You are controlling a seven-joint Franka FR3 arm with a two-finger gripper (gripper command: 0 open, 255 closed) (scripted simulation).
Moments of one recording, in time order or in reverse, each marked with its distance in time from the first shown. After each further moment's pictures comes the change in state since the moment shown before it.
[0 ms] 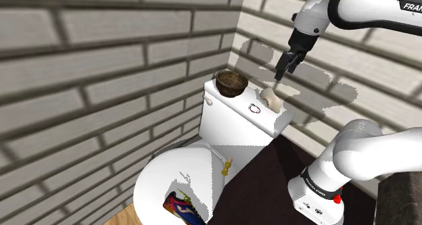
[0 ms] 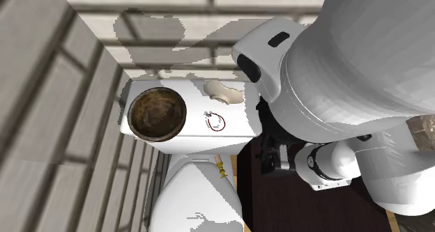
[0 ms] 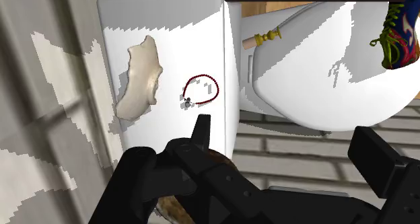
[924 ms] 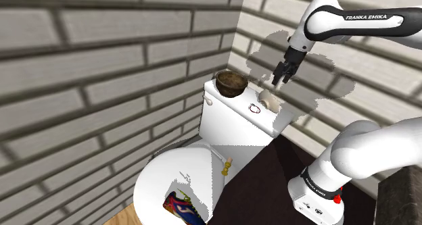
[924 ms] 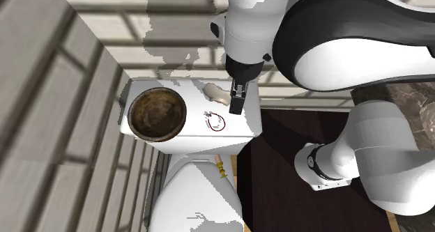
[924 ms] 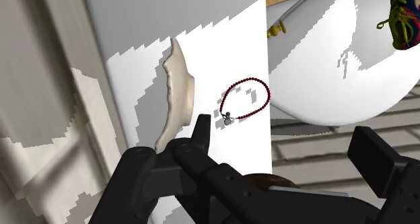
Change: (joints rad) arm -0.077 0.219 -0.321 -0.056 0.003 0.232 -0.221
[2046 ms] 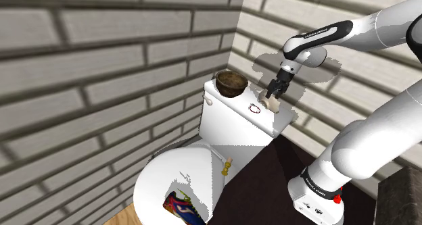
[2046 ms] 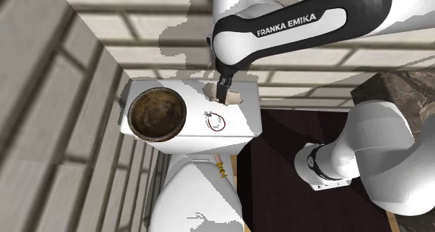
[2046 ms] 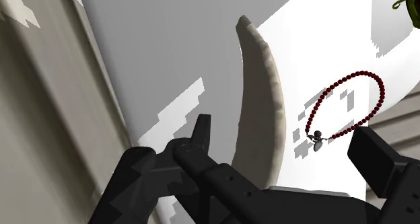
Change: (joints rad) arm 0.026 0.439 -0.289 0.046 0.224 0.255 -0.323
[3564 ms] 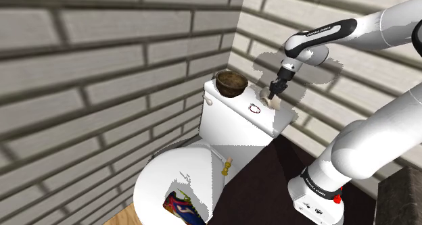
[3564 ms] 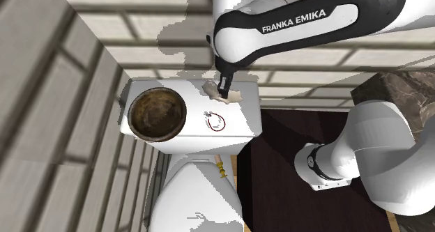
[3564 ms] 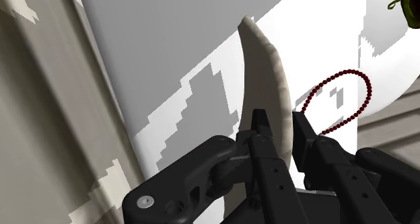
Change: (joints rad) arm -0.002 -0.028 0.009 0.005 -0.016 -0.026 0.023
